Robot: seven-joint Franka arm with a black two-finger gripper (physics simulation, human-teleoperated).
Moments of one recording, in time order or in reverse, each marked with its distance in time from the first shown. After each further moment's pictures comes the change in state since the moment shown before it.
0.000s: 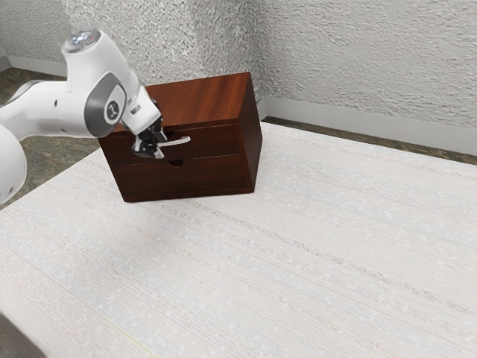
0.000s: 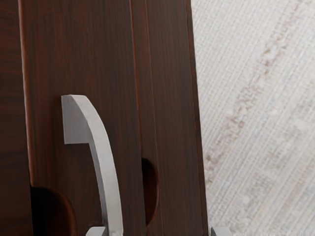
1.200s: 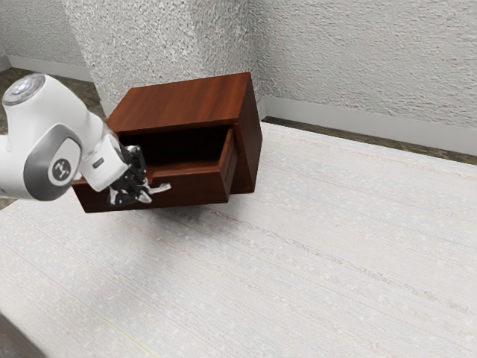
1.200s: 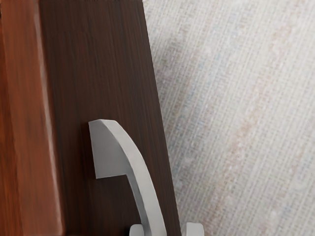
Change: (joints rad) arm -0.094 -0.514 0.005 -0.669 0.017 0.176 0.049
